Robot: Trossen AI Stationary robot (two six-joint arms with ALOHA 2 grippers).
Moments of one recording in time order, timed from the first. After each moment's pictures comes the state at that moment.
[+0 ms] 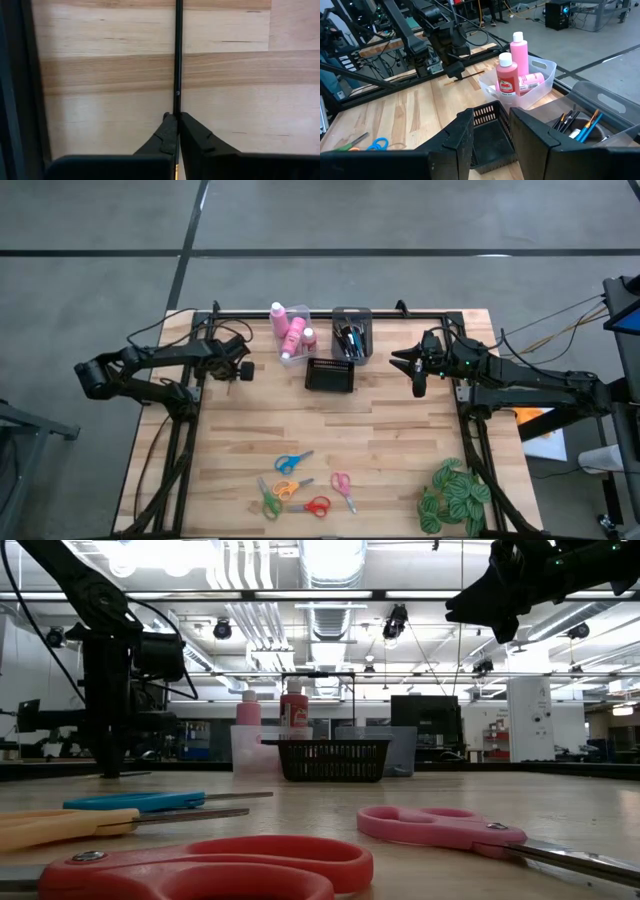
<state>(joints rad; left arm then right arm) 0.64 1.27 0.49 -0.68 -0.16 -0.89 -0.25 0.64 0.46 -0.03 0.03 0.25</state>
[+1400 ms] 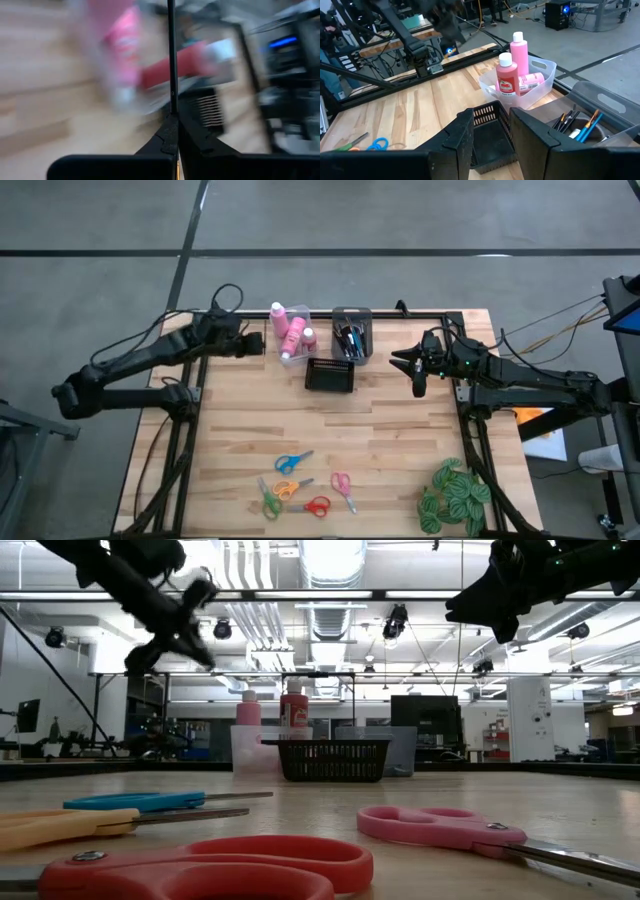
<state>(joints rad) 0.57 0.96 0.73 -0.46 0.07 -0.89 -0.25 0.64 0.46 -0.03 0.03 0.25</state>
